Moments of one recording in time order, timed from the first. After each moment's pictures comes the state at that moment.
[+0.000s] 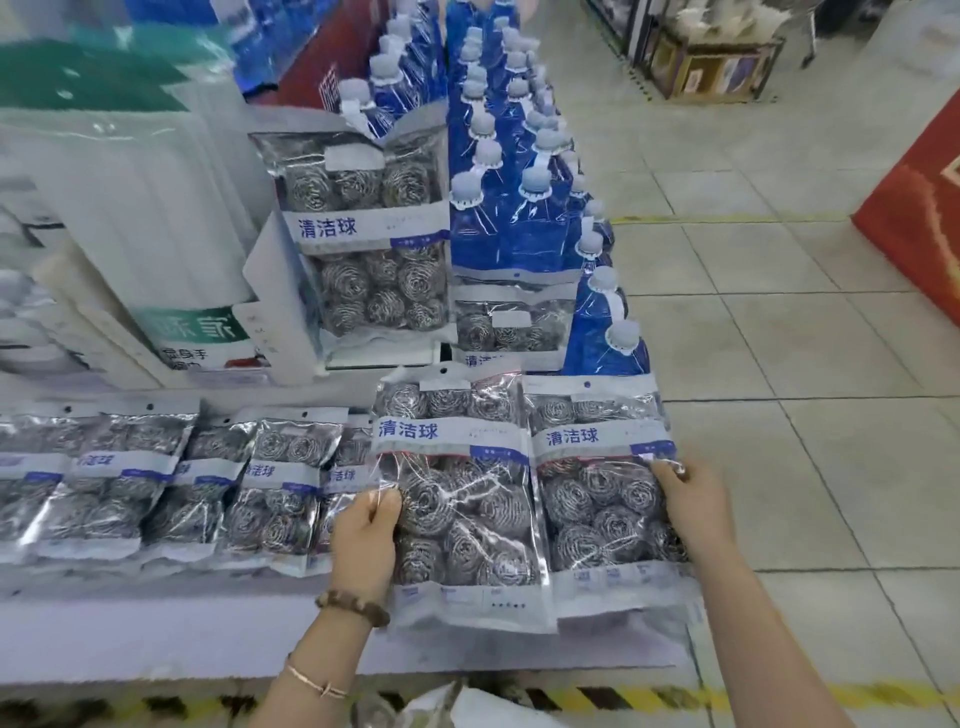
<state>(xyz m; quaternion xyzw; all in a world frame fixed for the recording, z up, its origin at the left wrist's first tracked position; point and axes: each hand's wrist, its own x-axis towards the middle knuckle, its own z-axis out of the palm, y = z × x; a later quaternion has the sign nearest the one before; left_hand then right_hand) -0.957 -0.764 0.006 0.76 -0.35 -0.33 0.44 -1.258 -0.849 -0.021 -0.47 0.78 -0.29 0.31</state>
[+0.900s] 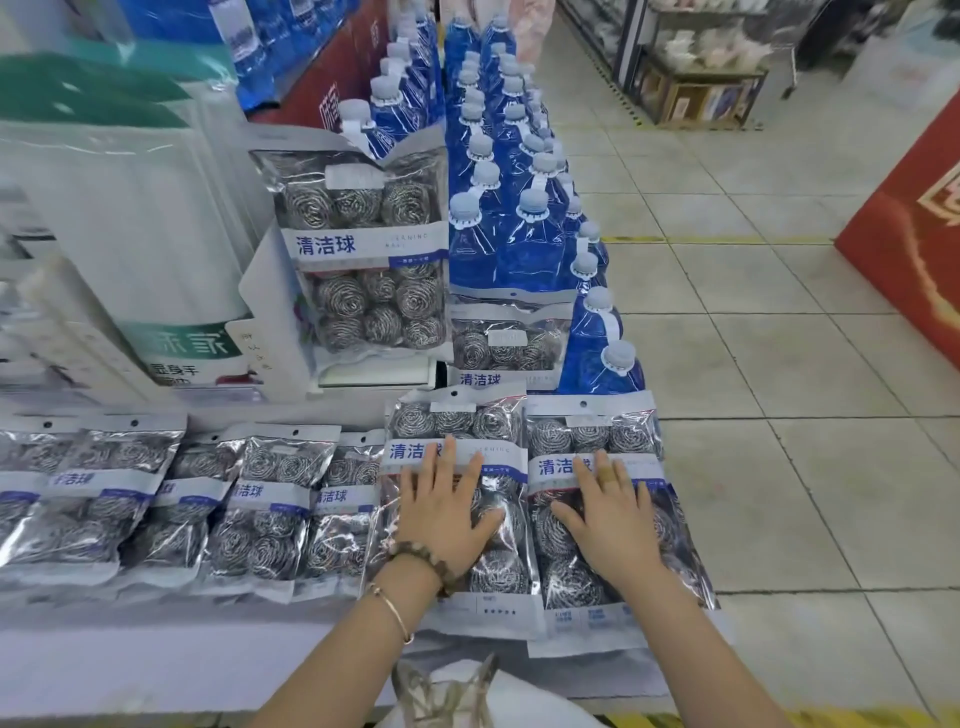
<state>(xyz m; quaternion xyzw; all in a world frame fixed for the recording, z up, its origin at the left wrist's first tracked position) -0.994 -0.826 -0.026 0.71 -0.70 -0.12 -0.03 -1.196 -0.848 -0.031 -0.73 0.67 0.03 0.14</state>
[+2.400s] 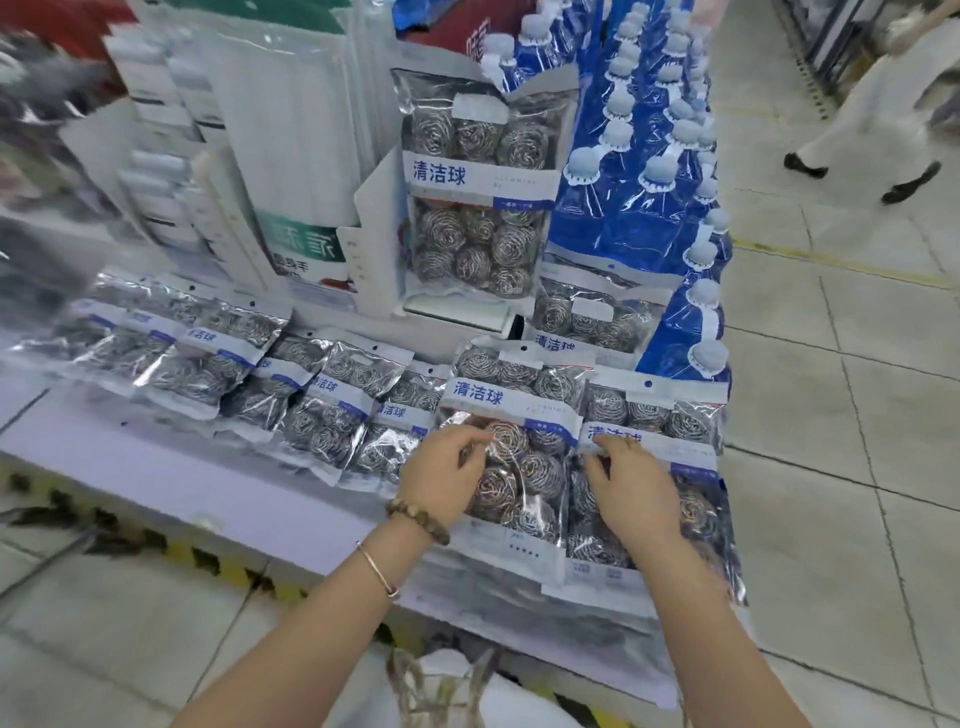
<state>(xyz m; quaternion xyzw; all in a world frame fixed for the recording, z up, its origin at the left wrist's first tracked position) -0.996 -0.780 0.012 0.79 -0.48 -0.25 0.30 -1.180 -0.858 0.005 -0.79 0.59 -0.09 0.17</state>
